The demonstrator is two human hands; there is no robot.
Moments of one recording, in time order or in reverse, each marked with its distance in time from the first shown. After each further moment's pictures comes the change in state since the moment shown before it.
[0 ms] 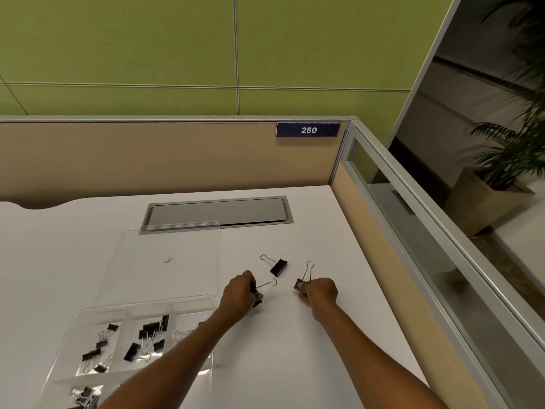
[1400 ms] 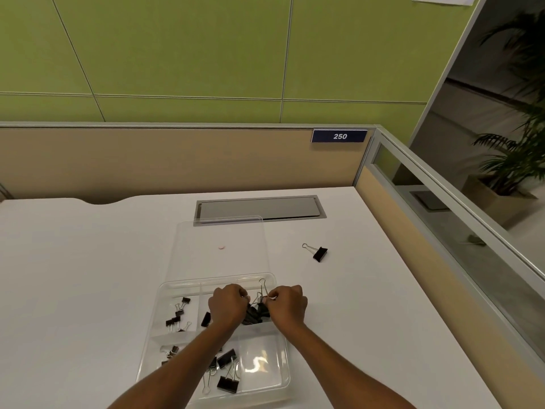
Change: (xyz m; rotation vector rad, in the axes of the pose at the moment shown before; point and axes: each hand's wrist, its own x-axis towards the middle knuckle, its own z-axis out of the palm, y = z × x) left_hand -0.093 -0.126 -0.082 0.094 0.196 -0.198; right_hand -0.189 0.066 0.143 -0.729 0.041 -0.589
